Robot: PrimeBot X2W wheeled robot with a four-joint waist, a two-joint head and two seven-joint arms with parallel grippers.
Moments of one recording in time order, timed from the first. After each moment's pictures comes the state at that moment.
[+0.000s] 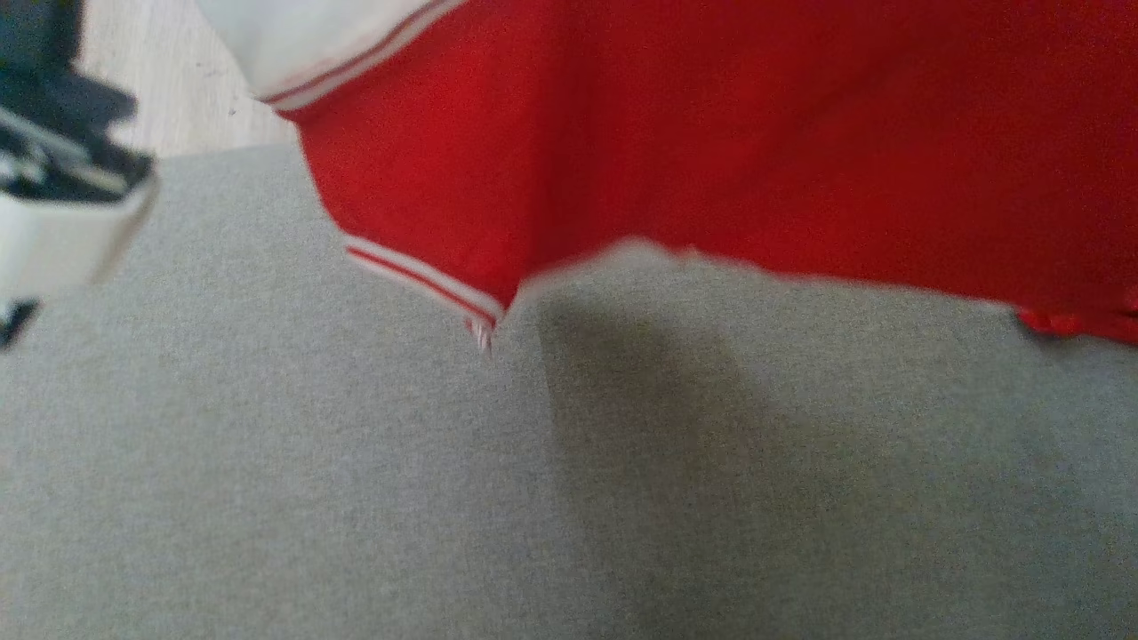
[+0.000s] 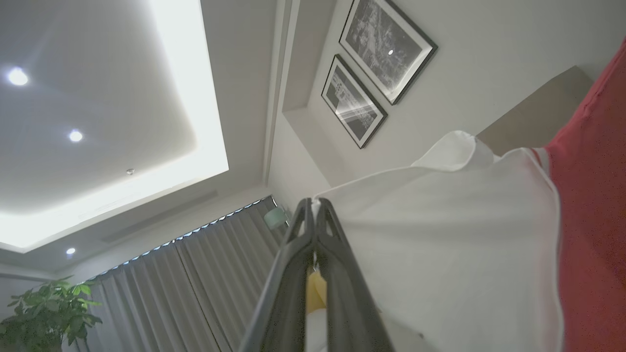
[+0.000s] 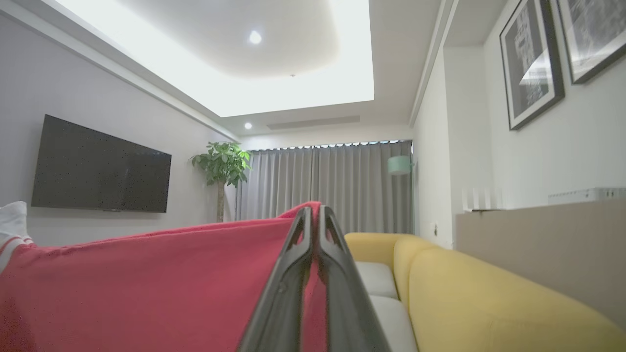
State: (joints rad) left arm -0.93 0.89 -0.73 -0.22 -0.56 0.26 -0.18; right arm -0.54 -0.98 0.18 -0.07 1.09 0.13 -0.19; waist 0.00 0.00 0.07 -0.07
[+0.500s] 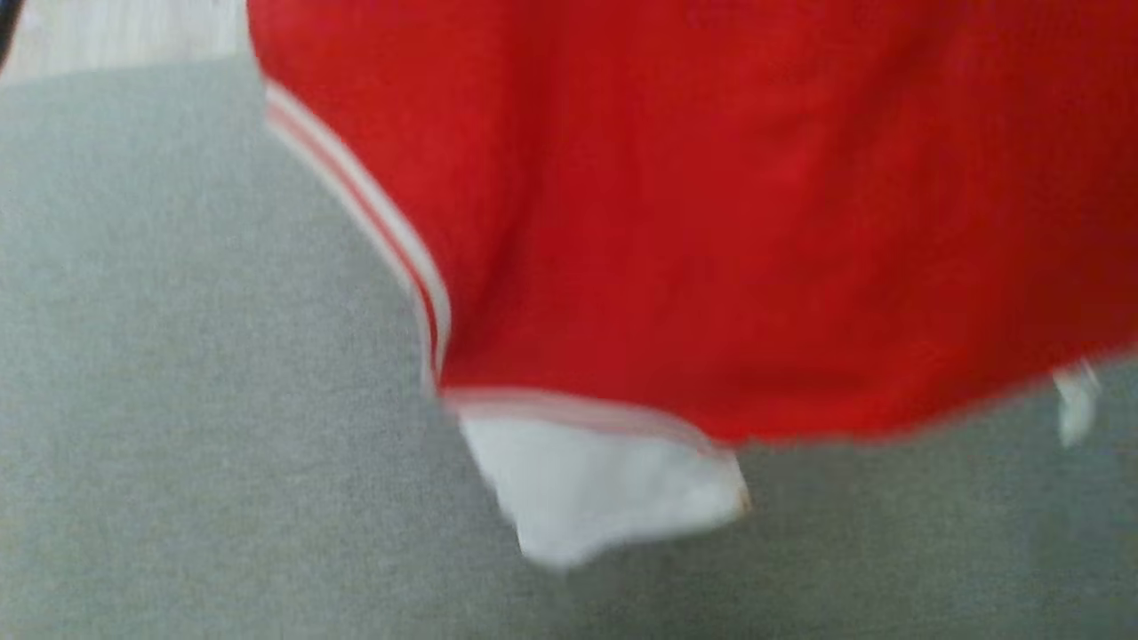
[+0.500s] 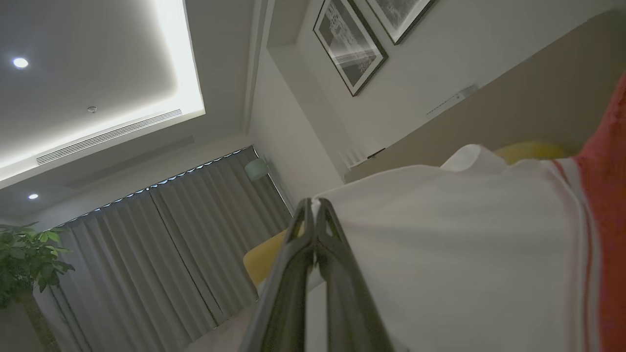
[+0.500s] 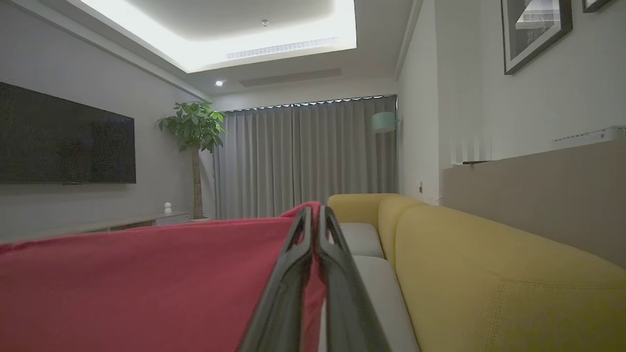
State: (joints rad) left arm -1.30 0.69 -0.78 0.19 -0.59 0.02 -0.10; right arm -0.93 -0.80 0.32 0.24 0.94 0.13 -0.09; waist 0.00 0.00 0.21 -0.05
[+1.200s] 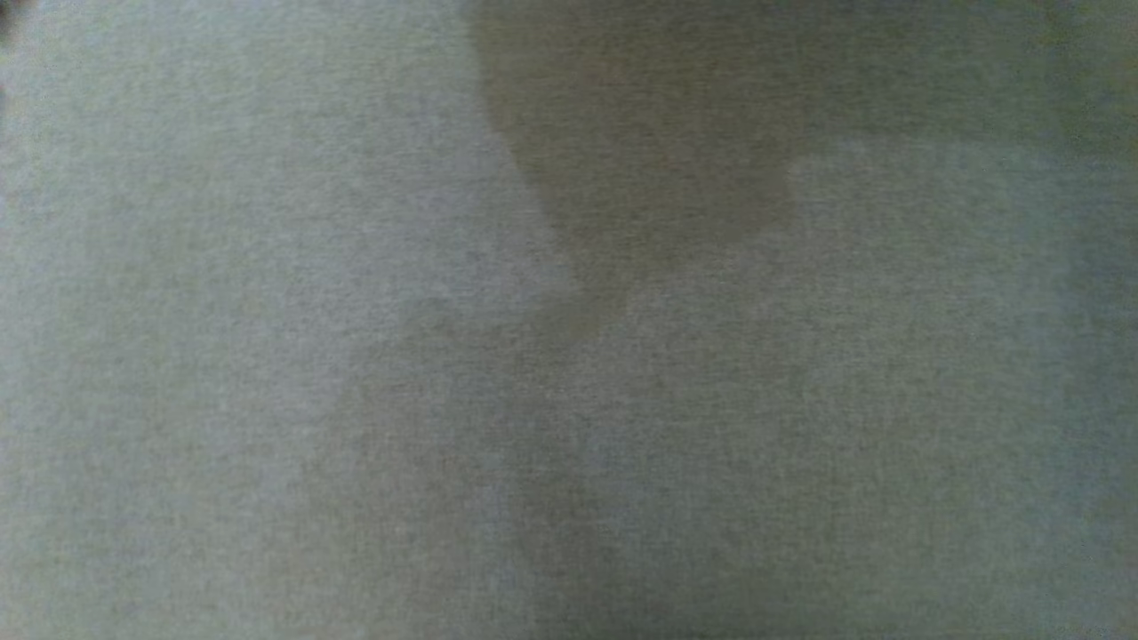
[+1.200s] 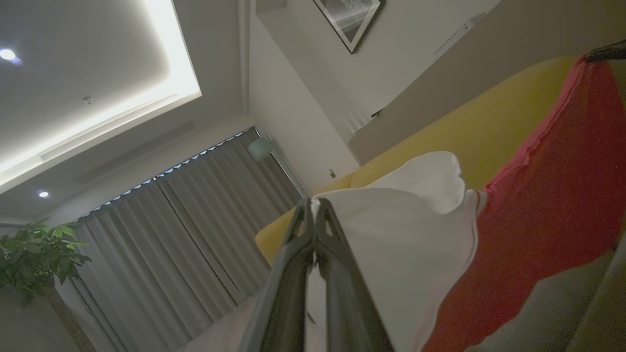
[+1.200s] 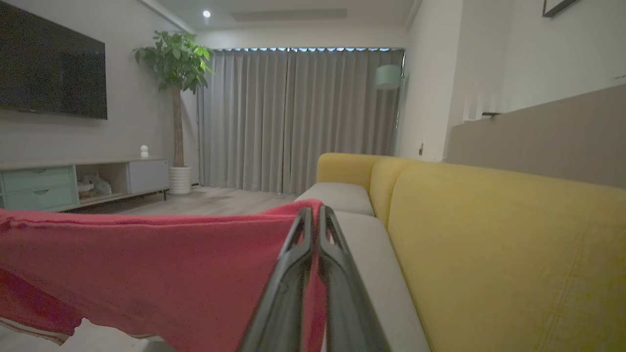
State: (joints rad) left arm -1.41 0.55 -0.71 0.33 -0.34 0.02 -0.26; right arm -1.24 -0.67 0.42 0.57 0.68 0.13 -0.25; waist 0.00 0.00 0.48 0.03
